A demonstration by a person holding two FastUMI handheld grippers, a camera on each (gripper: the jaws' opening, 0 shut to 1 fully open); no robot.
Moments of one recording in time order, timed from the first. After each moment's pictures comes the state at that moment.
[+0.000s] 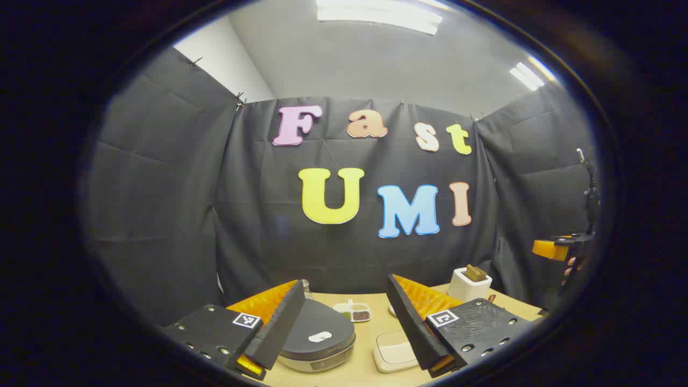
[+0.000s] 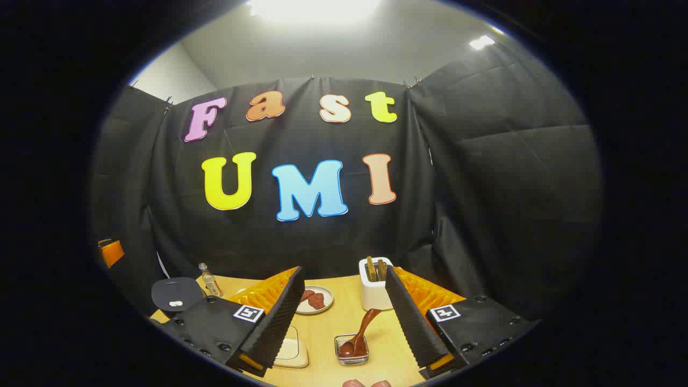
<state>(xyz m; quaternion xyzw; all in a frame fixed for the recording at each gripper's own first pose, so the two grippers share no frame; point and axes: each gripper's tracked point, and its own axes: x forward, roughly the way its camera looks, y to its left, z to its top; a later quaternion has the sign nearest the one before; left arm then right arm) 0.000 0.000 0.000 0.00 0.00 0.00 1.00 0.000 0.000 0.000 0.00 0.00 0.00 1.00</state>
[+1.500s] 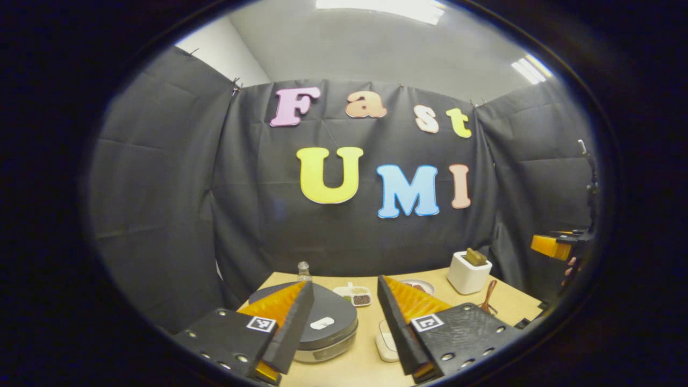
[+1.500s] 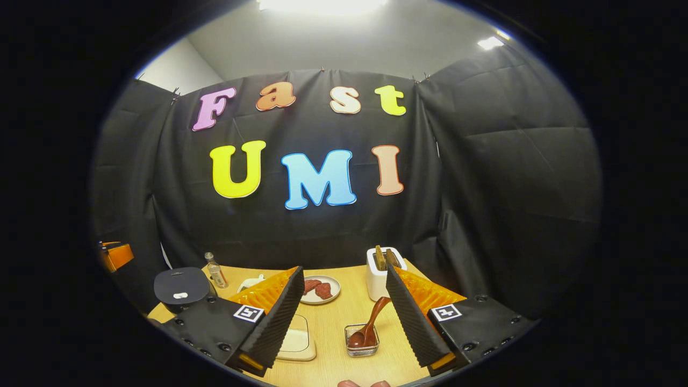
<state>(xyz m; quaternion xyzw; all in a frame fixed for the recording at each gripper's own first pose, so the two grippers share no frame) 0.004 0.015 -0.030 -0.01 0.06 0.00 1.00 -0.013 0.026 -0.018 -0.02 0.02 0.01 1.00</state>
